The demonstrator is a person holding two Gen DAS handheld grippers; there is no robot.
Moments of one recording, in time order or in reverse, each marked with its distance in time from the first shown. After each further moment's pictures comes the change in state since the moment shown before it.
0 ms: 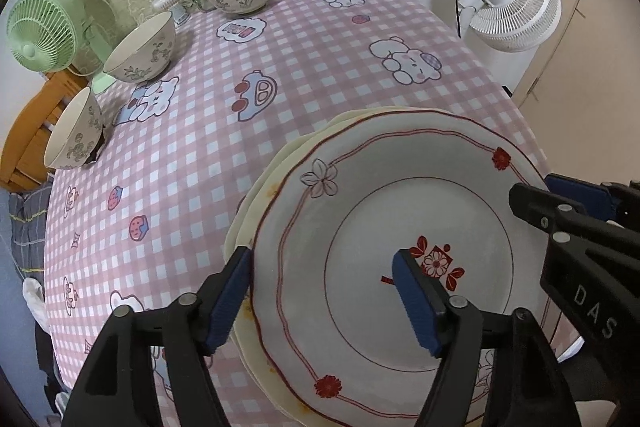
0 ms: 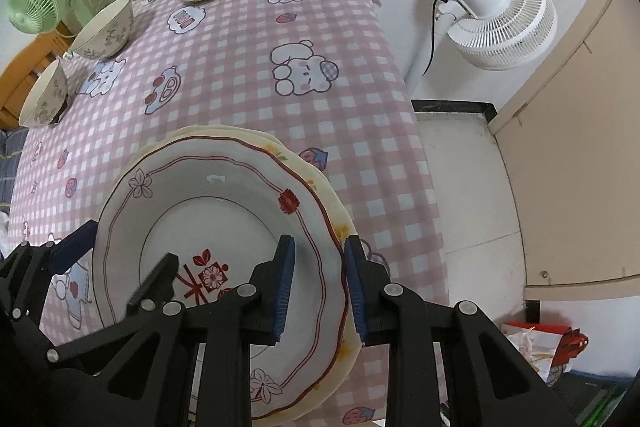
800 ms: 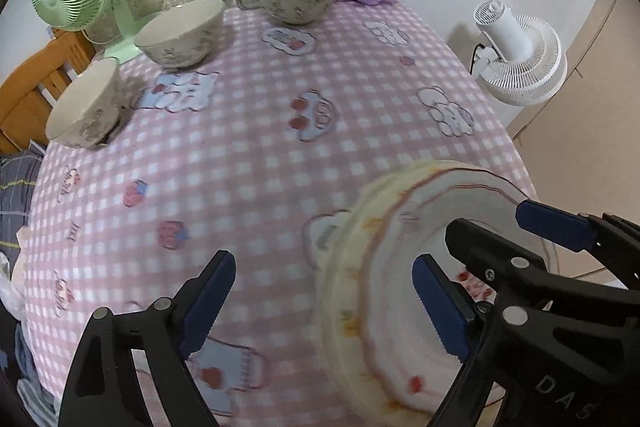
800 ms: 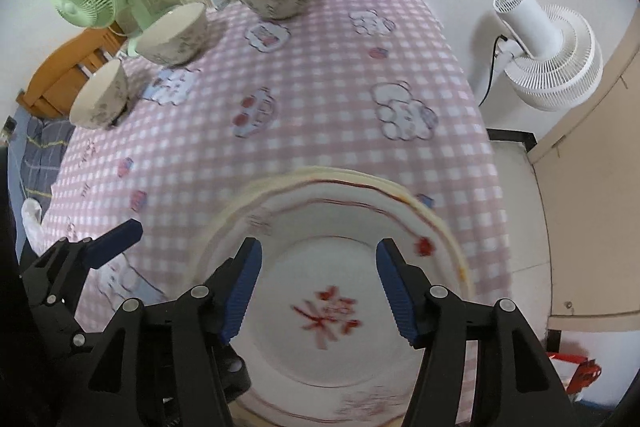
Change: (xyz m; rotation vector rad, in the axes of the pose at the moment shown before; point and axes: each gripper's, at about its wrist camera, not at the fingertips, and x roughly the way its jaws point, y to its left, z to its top) left arm -0.015 0.090 0.005 -0.126 -0.062 -0.137; right arm -0.019 0.078 0.018 -0.064 -0.068 0.117
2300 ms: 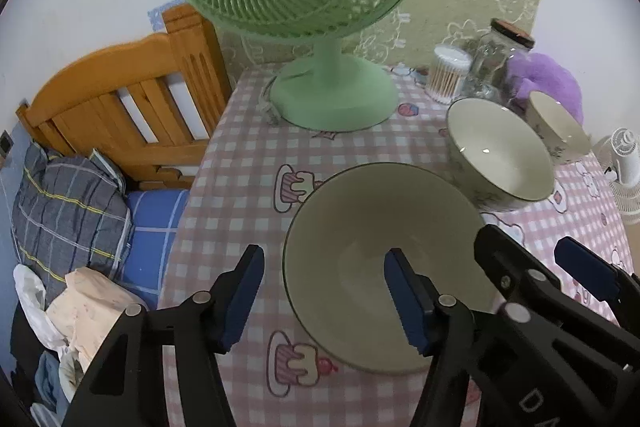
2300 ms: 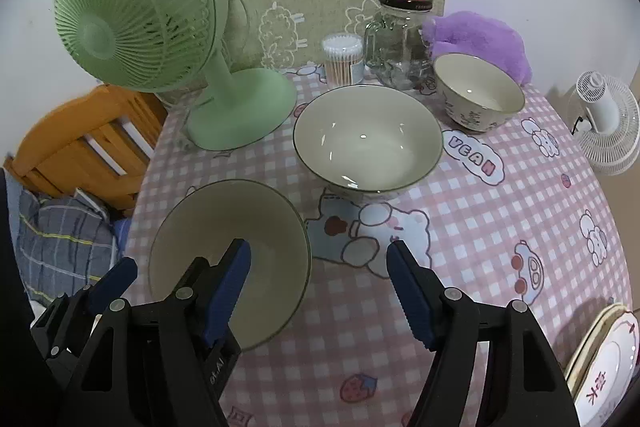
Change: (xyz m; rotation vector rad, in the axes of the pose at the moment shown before) left arm 0.034 0.299 0.115 -0.165 -0.156 0.173; right arm 0.088 0.280 0.158 0.090 -0.199 -0.036
